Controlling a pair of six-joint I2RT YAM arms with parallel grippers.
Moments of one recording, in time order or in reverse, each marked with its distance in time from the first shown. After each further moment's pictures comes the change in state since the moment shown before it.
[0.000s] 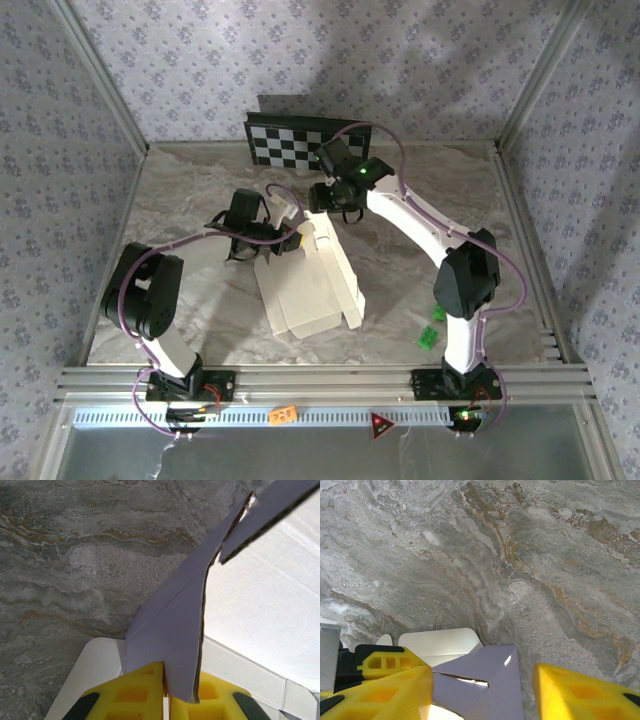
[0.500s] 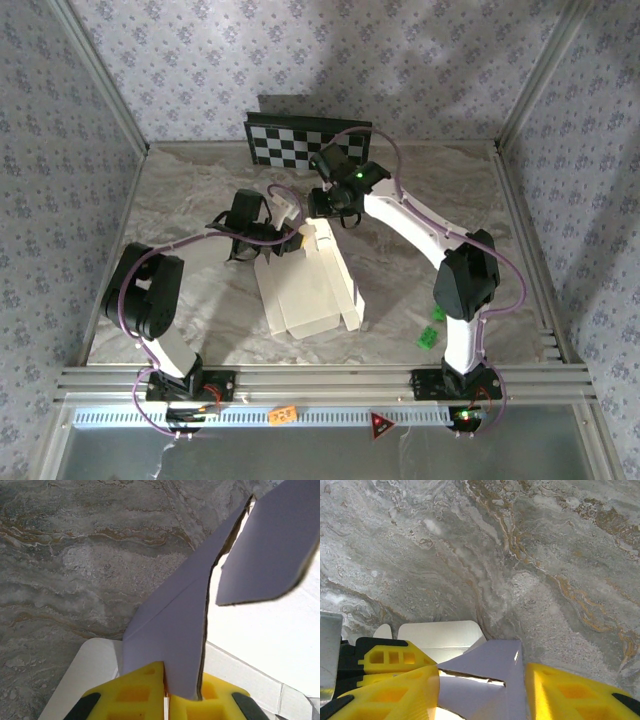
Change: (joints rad) left arm -0.009 0.000 0.000 0.000 -0.003 0.000; right arm 0.018 -0.007 -0.029 0.008 0.008 0.000
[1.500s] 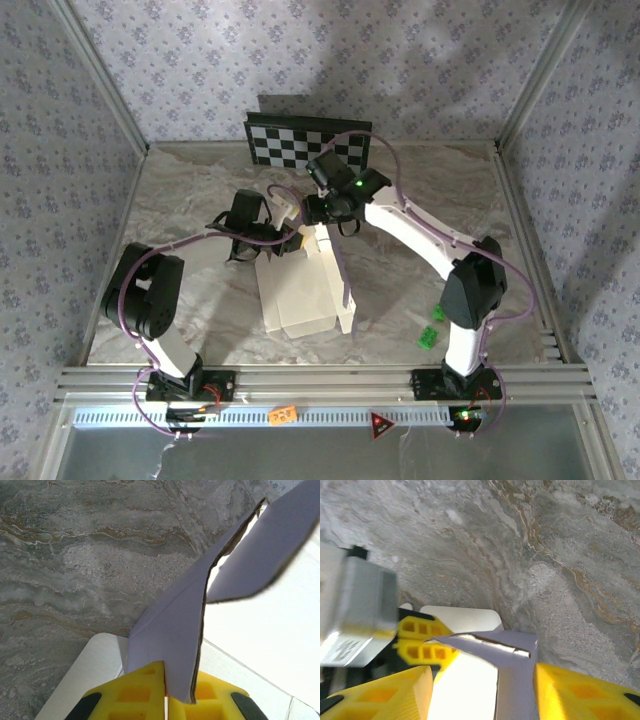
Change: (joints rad) left arm 0.000 0.000 -0.003 0.003 0.000 -0.008; right arm 0.056 -0.080 -0.050 0.008 -0.002 0.000
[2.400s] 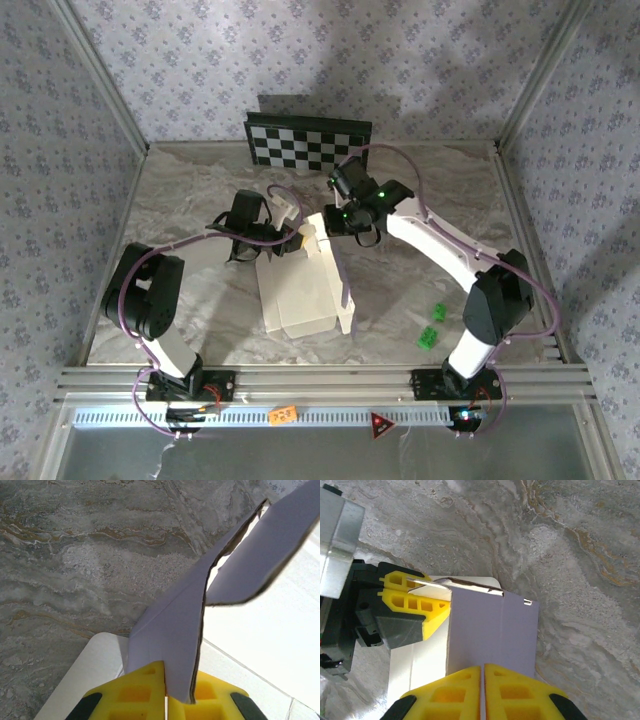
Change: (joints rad) left arm -0.002 -0.001 -0.006 0.011 0.000 -0.011; right arm -0.054 -0.137 -0.228 0.071 -0.125 0.013
